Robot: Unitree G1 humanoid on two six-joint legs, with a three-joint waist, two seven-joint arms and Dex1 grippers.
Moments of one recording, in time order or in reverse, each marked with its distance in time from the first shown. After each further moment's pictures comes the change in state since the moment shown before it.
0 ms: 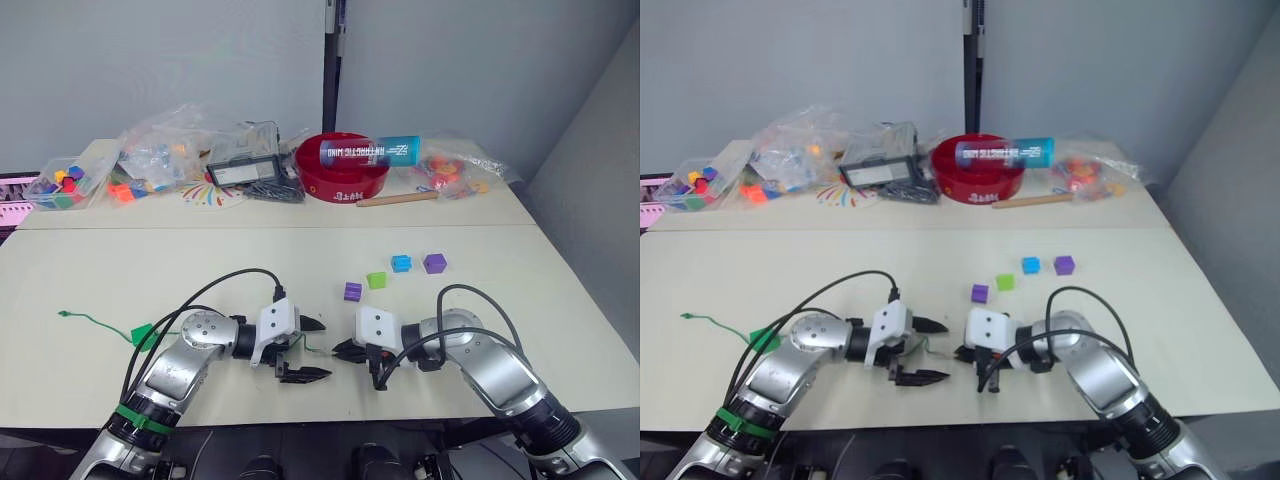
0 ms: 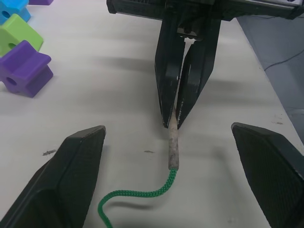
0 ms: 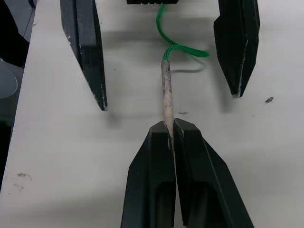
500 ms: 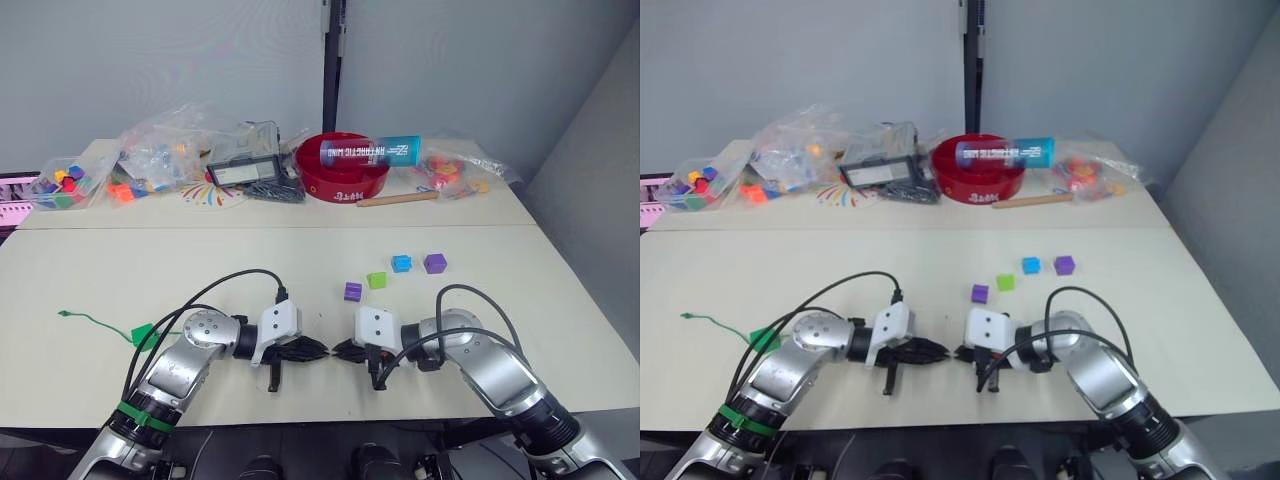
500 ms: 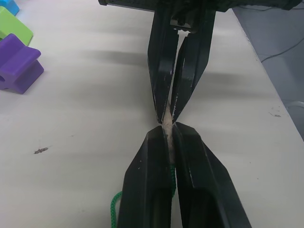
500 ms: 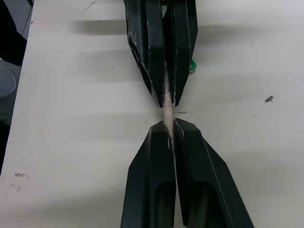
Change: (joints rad) left arm -0.002 0.007 -0.016 0.002 0.015 -0.001 -0.013; right arm -0.002 0.002 0.004 0.001 -0.008 -0.001 0.001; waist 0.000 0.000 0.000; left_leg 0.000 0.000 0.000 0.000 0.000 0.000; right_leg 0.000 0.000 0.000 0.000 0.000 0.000
